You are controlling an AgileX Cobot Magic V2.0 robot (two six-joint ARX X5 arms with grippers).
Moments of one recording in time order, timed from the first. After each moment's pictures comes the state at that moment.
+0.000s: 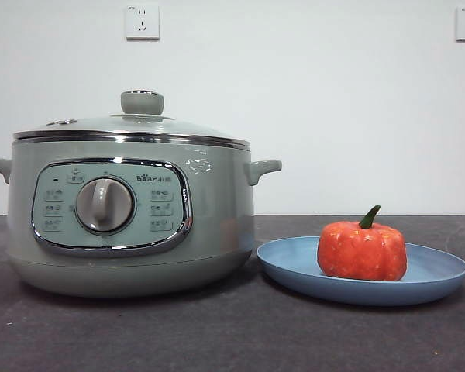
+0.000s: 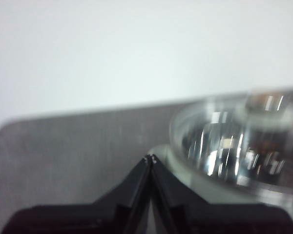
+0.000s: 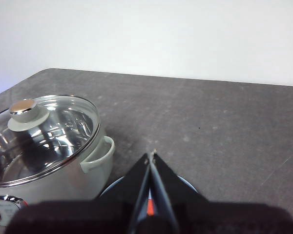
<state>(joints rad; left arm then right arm) -0.06 0.03 0.19 -0.20 0.08 0.03 0.55 0.43 0.69 -0.46 0.16 0.07</state>
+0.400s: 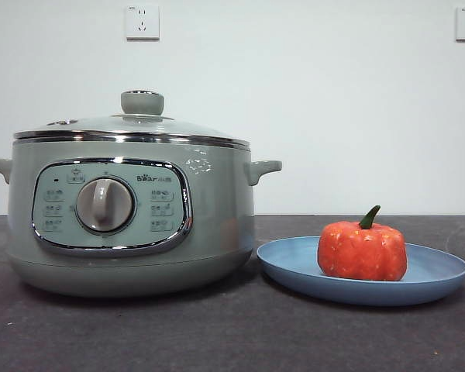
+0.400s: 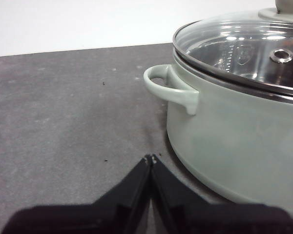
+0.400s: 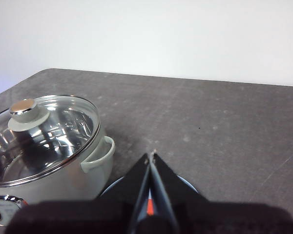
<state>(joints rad) -0.05 0.02 0.02 -0.18 0.08 0.03 0.55 0.43 0.69 -0.46 0.16 0.07</state>
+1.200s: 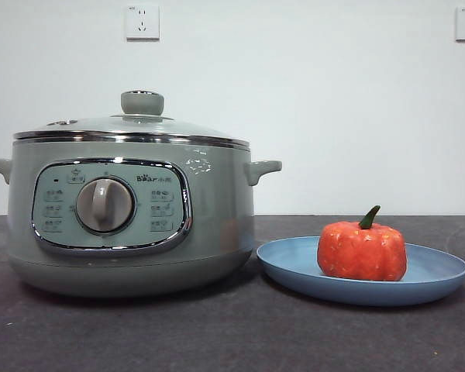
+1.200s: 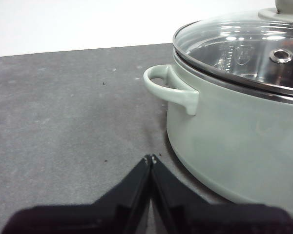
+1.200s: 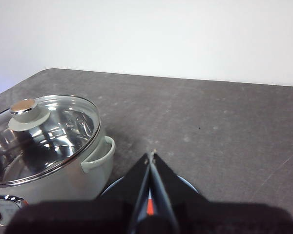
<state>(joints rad) -0.05 0.02 0.02 -0.18 0.08 0.03 0.55 0.42 0.69 -0.47 0.16 0.07</state>
